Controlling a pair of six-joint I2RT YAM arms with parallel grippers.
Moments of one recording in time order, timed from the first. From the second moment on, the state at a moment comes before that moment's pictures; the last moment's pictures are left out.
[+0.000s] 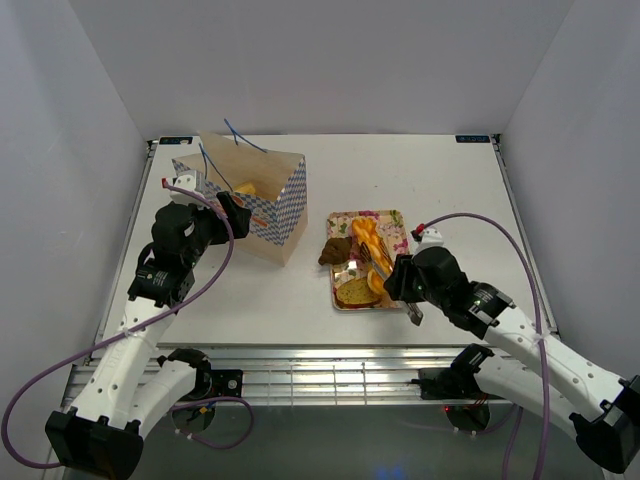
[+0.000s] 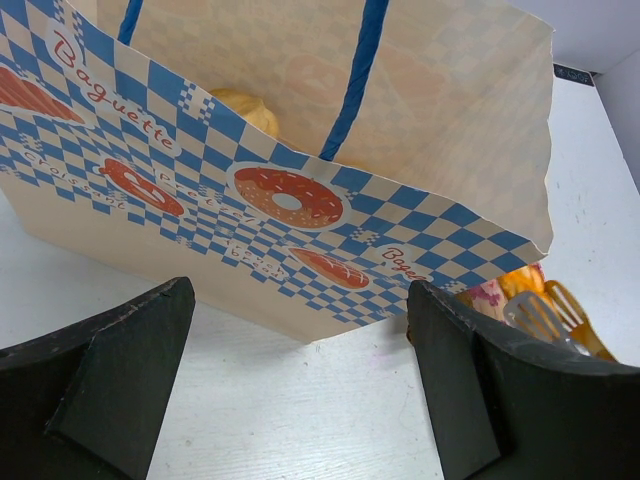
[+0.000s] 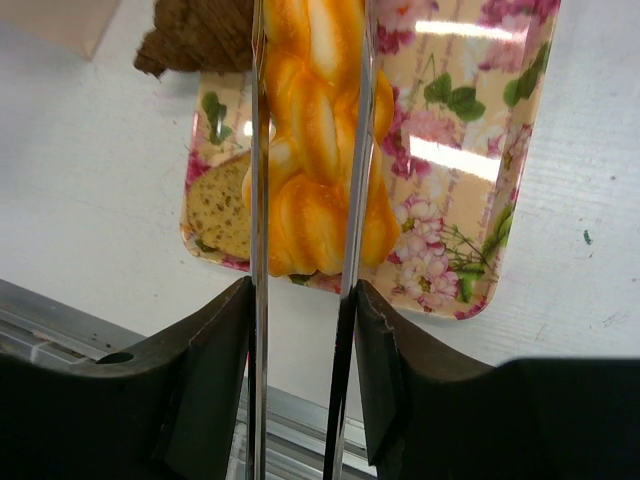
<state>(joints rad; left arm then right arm) -0.26 0.85 0.83 -0.26 -0.01 -0.37 0.75 0.79 0.59 -0.50 0.15 0.54</state>
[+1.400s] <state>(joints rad) -0.26 0.62 0.81 -0.27 -0.37 -0.41 0.75 1.23 1.35 -0.08 -0.39 0.06</state>
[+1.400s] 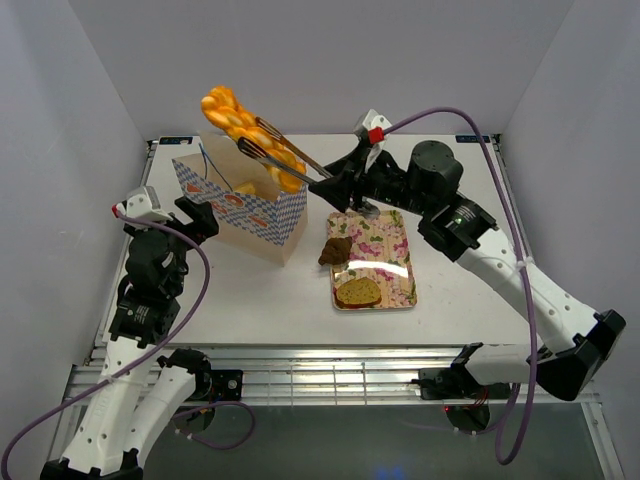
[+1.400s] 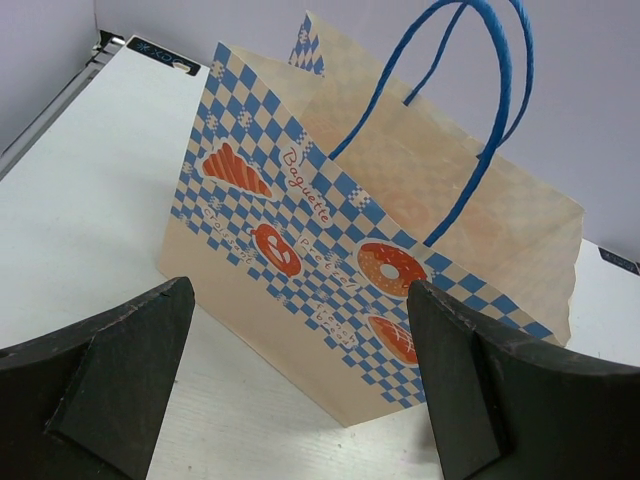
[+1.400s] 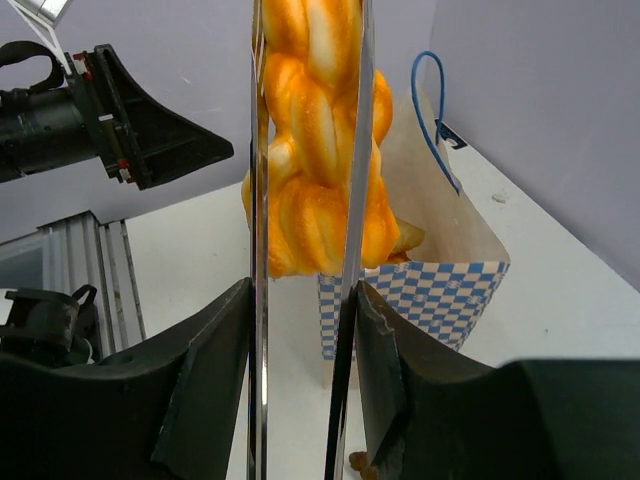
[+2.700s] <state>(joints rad) -0.26 0.59 0.81 -0.31 -0.58 -0.42 0.75 1.79 1.82 -0.29 -0.47 -0.17</state>
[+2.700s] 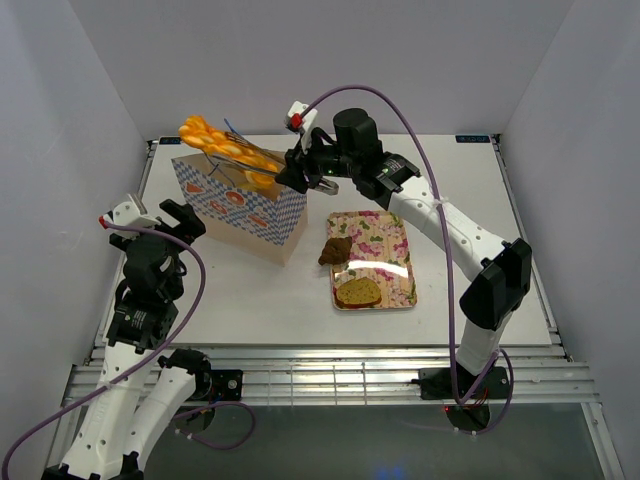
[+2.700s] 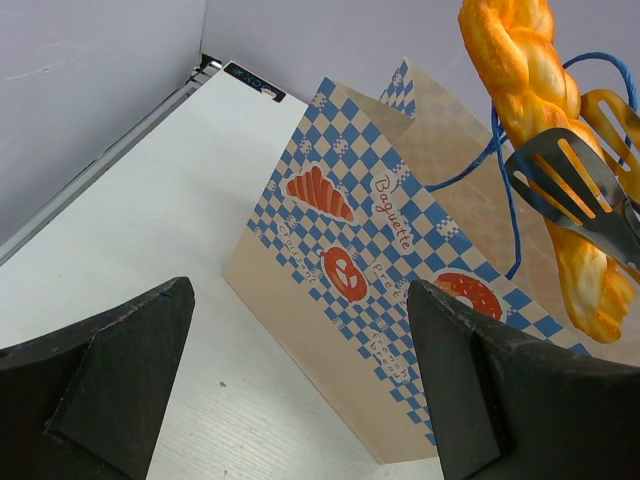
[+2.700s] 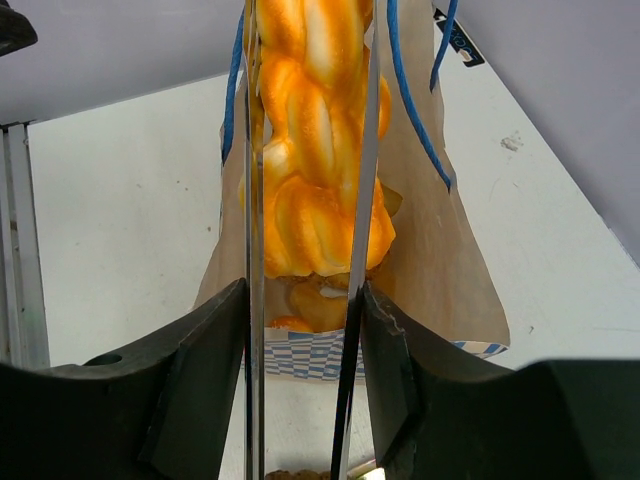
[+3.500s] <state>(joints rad) -0.26 0.60 0.81 -0.31 -0.56 -0.42 0.69 1.70 1.72 -0.20 -0.50 -0.07</state>
